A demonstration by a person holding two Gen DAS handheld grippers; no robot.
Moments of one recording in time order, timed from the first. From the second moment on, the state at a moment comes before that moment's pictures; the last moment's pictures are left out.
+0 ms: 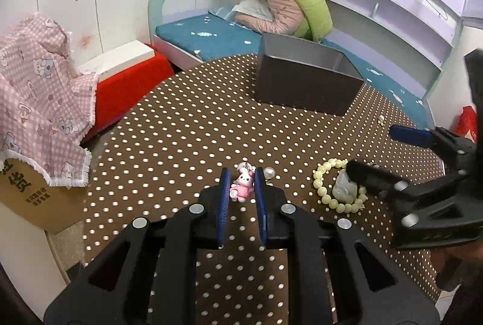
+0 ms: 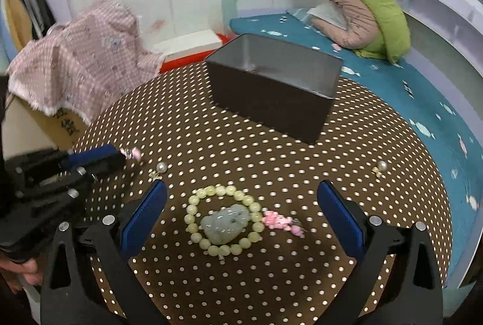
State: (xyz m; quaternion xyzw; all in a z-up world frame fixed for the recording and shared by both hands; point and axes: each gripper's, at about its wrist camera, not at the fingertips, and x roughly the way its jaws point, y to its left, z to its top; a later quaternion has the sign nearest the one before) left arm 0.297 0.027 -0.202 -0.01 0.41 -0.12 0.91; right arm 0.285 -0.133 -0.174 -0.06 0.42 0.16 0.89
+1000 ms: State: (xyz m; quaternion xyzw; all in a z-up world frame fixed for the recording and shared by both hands) left arm 0.281 0.066 -0.198 -0.03 0.40 -0.06 0.91; right arm 0.307 -0.064 -0.209 -0.09 0.44 0.27 0.85
